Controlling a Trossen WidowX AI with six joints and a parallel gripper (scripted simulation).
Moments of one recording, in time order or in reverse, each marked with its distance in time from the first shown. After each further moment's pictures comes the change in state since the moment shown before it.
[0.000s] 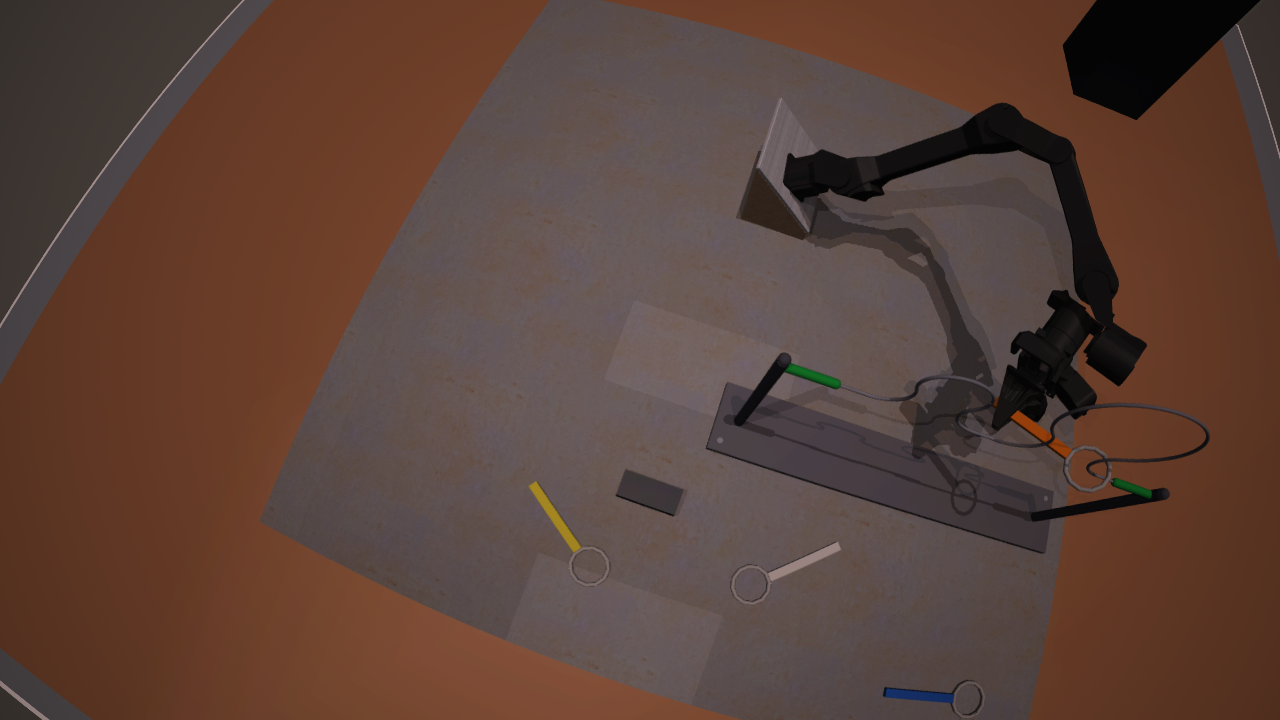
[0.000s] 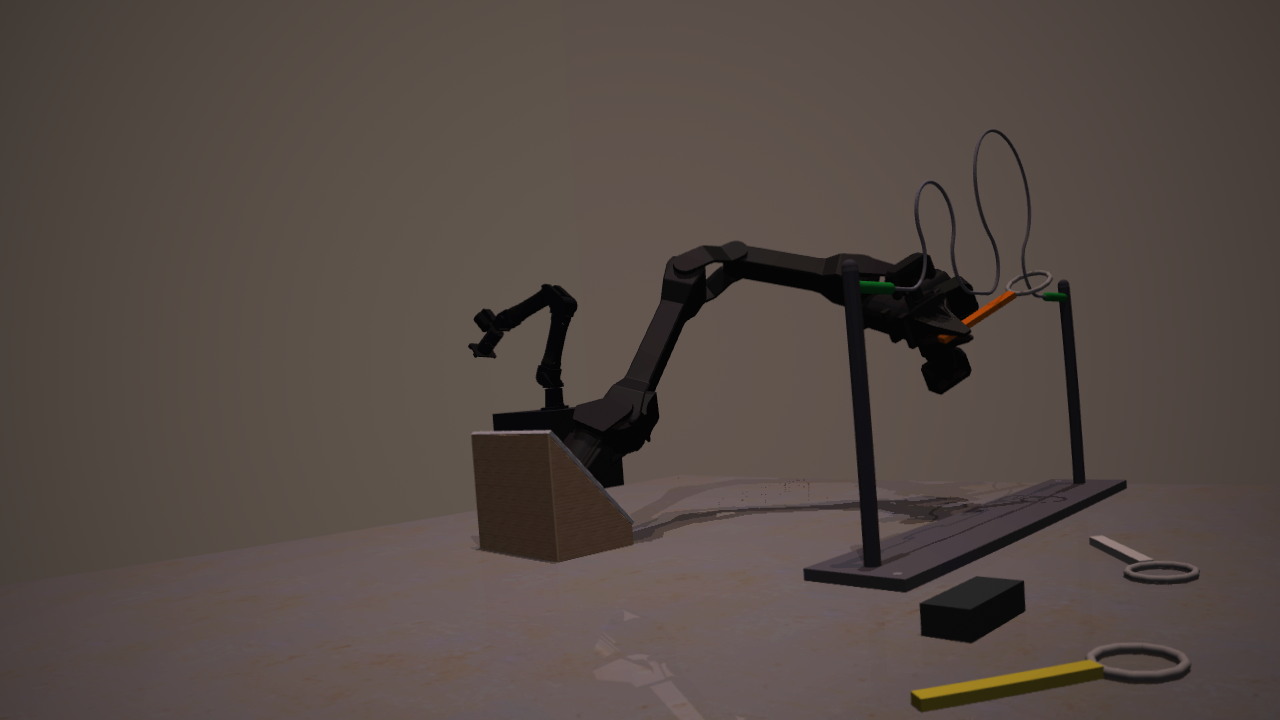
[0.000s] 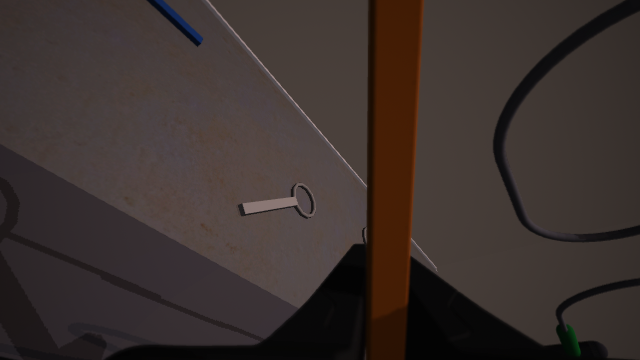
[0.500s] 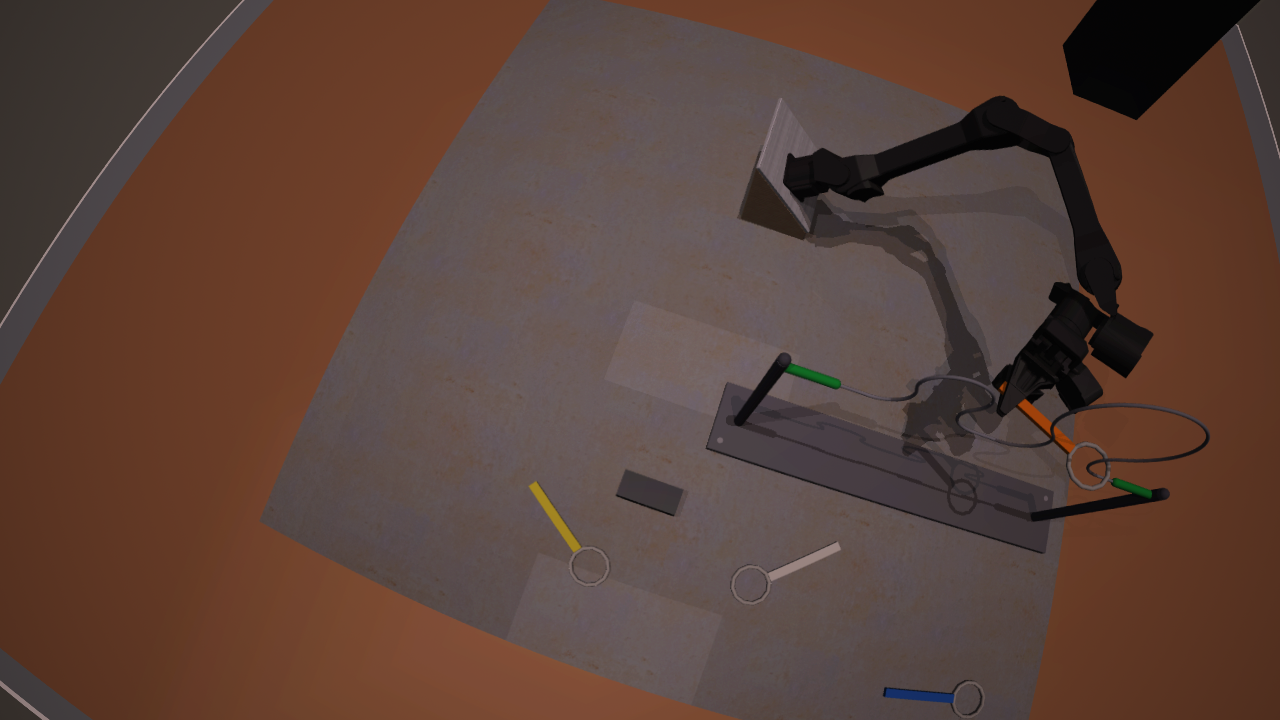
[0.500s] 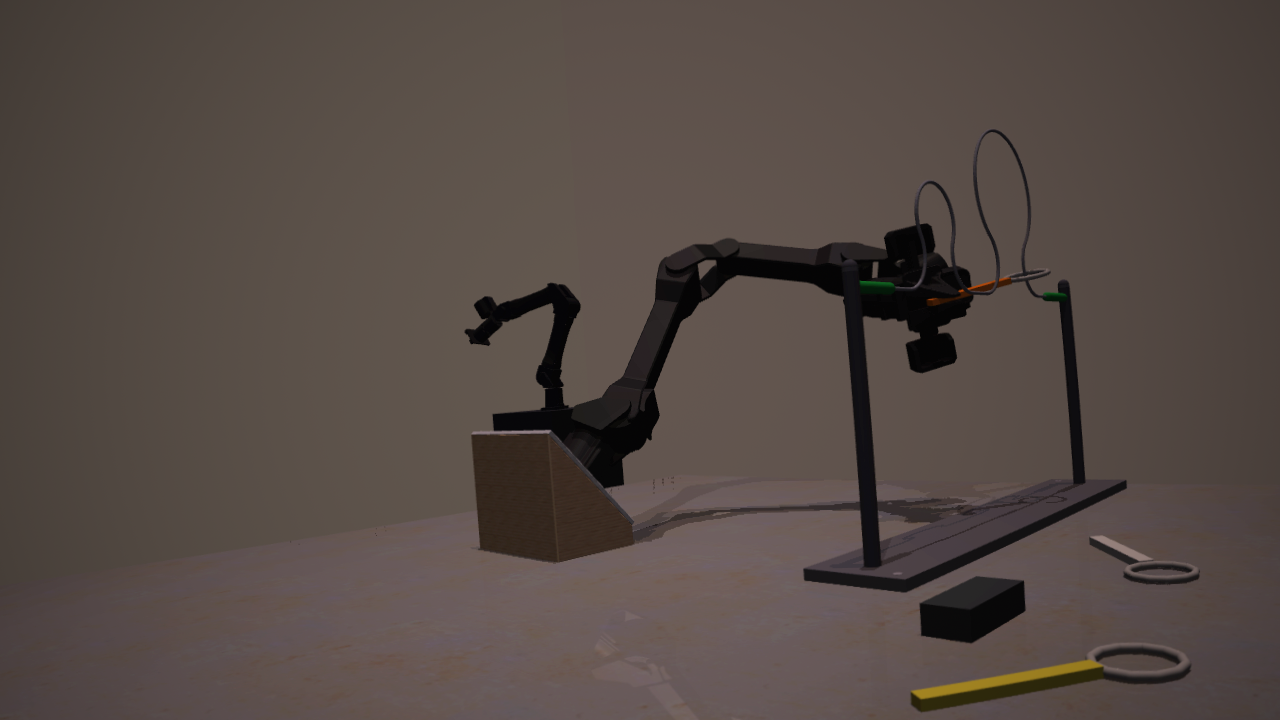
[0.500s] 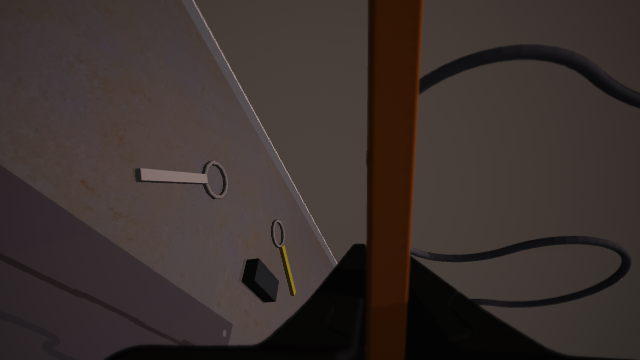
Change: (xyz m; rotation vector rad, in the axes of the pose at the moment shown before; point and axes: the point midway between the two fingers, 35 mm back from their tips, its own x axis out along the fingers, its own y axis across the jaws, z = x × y) arm -0.002 -0.044 0.004 -0.274 0.005 -0.148
